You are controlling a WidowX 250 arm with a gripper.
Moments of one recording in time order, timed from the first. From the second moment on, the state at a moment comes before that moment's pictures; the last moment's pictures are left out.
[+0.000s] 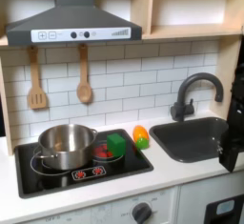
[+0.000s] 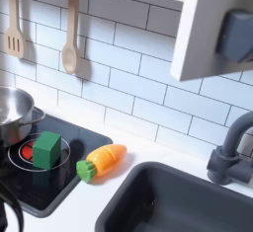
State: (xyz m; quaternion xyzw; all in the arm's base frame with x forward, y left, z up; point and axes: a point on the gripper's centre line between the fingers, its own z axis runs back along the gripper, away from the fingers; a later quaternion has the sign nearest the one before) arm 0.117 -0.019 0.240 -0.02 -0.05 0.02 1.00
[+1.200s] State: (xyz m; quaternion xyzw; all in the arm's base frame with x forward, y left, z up) arm 0.121 0.001 0.249 -0.09 -0.06 0.04 0.99
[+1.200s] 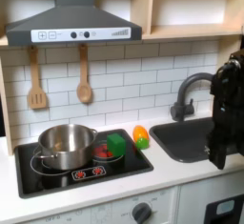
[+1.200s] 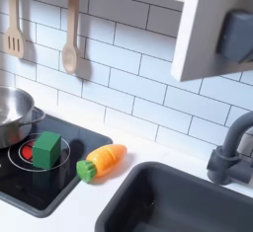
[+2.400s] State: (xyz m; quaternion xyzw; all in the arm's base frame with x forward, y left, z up) arm 0.138 -0.028 0.267 -0.19 -0.08 -0.03 0.98
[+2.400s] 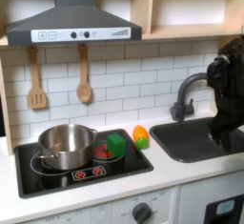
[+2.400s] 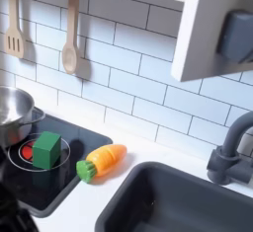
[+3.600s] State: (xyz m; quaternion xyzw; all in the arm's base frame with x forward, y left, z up) arm 0.149 -0.072 0.307 -0.27 -0.12 -0.08 0.95
